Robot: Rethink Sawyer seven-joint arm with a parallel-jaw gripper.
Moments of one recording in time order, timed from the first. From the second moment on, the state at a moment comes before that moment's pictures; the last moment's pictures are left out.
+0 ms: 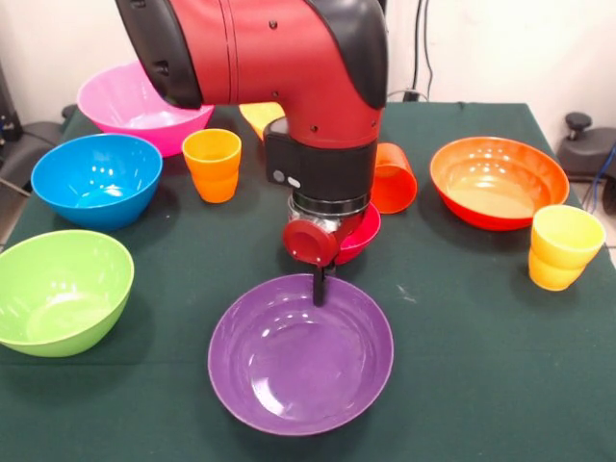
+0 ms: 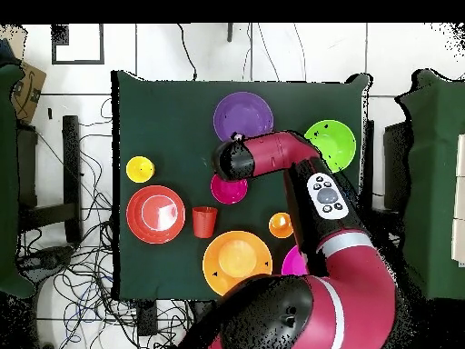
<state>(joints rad) -0.48 -0.41 0.44 1.38 -0.67 0.56 0.88</state>
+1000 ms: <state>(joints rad) -0.49 -0.59 0.41 1.53 -0.67 0.28 0.88</state>
